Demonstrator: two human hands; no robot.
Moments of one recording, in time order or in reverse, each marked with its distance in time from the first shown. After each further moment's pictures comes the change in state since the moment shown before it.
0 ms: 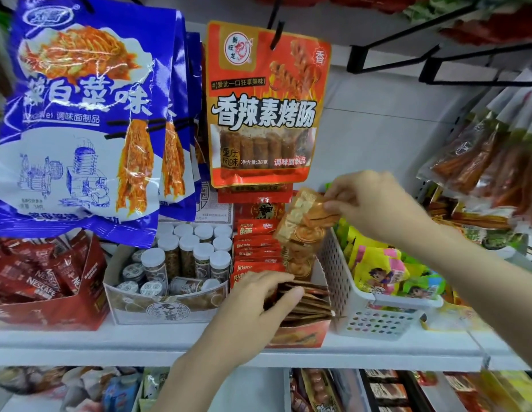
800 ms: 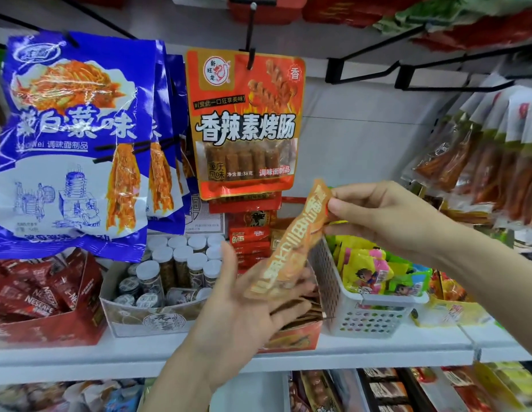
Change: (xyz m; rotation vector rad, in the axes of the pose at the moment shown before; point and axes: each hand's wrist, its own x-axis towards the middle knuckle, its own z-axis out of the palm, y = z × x) left_hand -0.008 0.035 -0.016 -1.423 -0.229 -0.250; right_hand -0.035 0.015 -0.023 1.247 -0.319 0.055
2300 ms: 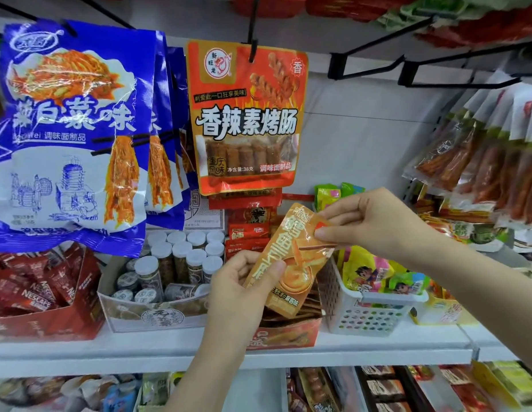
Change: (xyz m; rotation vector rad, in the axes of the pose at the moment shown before) left_hand 0.019 -0.017 -0.002 0.691 0.502 0.435; right_hand -0.001 0.005 0.010 -0.377 0.121 0.055
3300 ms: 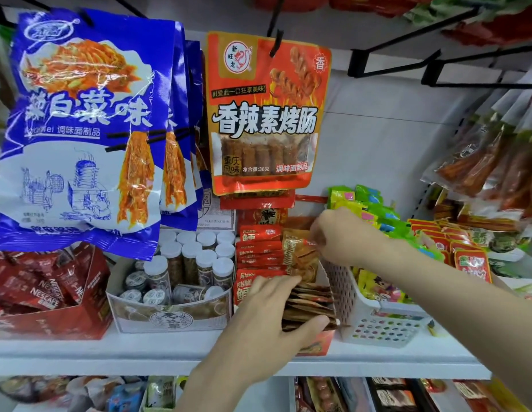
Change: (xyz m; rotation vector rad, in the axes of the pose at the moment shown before) left_hand 0.002 -0.030 -0.015 0.844 -0.407 0.279; right_hand 0.062 0.024 0.041 -1.059 -0.113 0.041
